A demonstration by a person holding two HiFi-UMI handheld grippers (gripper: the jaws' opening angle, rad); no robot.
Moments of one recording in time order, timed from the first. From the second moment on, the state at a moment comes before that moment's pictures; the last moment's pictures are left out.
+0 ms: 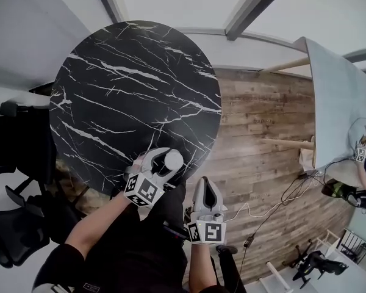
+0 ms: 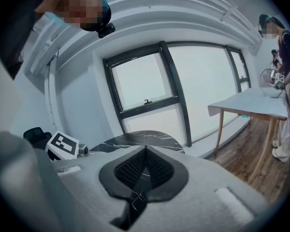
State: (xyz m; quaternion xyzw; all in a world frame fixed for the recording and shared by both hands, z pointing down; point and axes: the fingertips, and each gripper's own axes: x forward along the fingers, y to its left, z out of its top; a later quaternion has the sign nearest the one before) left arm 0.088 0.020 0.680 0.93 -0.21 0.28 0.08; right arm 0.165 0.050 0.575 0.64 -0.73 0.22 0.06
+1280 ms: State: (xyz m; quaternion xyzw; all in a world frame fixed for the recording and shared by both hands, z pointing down) left arm 0.013 0.073 0.539 0.96 -0.10 0.26 0.05; right arm 0.066 0.084 0.469 0.59 -0.79 0.16 0.04
